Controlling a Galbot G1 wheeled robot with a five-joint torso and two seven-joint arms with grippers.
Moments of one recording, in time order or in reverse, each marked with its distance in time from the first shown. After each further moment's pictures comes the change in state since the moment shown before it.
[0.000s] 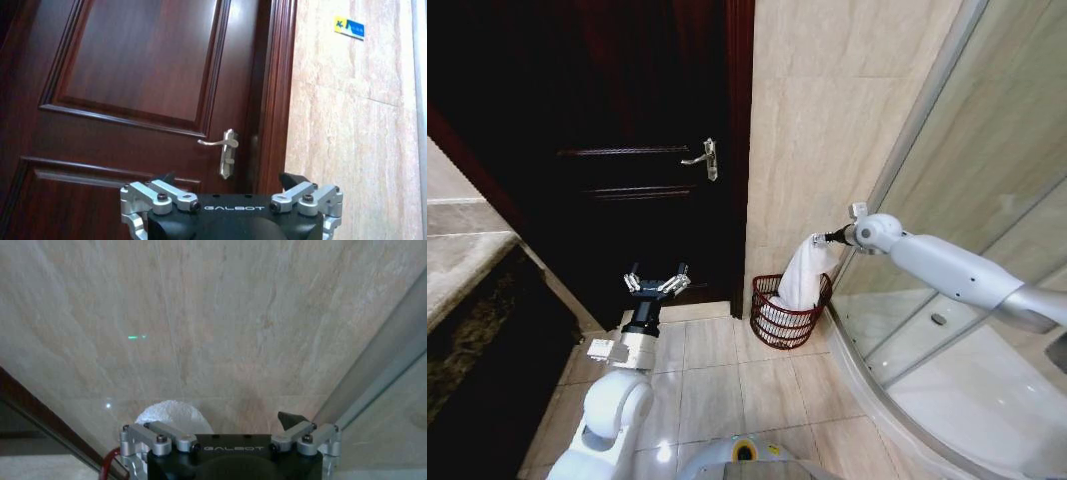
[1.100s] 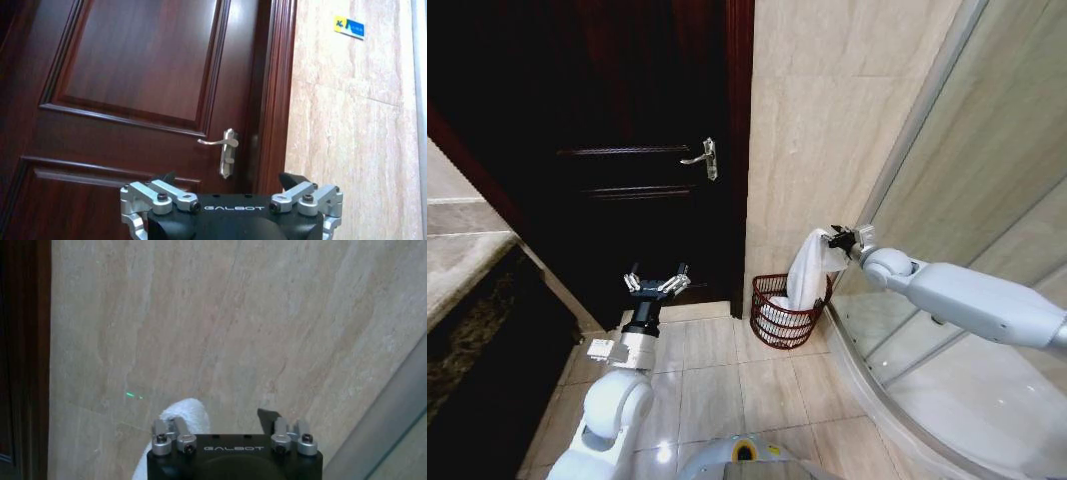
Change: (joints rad) left arm 0.000 0.000 0.000 0.000 0.000 0.000 0.000; right arm -0.011 0.194 -0.274 0.262 -0.425 0.565 -0.047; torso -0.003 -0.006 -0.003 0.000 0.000
